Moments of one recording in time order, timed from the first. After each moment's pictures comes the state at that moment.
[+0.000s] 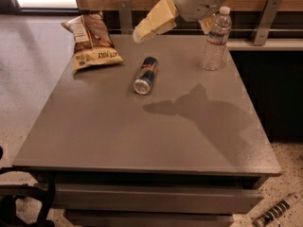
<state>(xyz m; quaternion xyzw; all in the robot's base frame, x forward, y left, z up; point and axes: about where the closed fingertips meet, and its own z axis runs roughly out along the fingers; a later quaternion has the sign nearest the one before) 0.589 -0.061 0.991 -0.21 0.94 0.12 0.23</state>
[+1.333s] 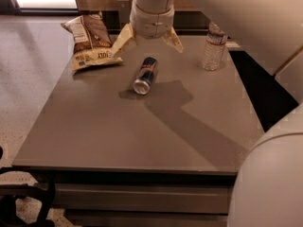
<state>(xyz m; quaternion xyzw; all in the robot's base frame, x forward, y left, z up) 0.625 -0.003 0.920 -0.13 0.98 0.04 0.12</state>
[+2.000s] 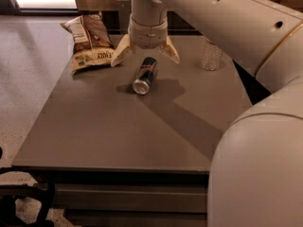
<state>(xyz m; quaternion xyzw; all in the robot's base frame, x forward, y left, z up) 0.640 0.006 0.881 -0.07 0.99 0.03 0.10</state>
